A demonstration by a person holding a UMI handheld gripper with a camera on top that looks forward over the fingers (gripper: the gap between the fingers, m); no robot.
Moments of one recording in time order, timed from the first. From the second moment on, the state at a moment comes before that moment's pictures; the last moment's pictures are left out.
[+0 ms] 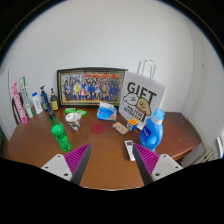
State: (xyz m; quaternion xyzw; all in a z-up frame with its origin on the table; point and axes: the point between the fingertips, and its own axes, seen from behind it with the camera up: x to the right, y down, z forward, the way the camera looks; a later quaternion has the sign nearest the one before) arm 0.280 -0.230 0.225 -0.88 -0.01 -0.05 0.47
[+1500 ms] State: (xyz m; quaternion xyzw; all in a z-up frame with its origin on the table) arm 0.003 -0.054 0.137 -0.79 0.00 0.03 0.61
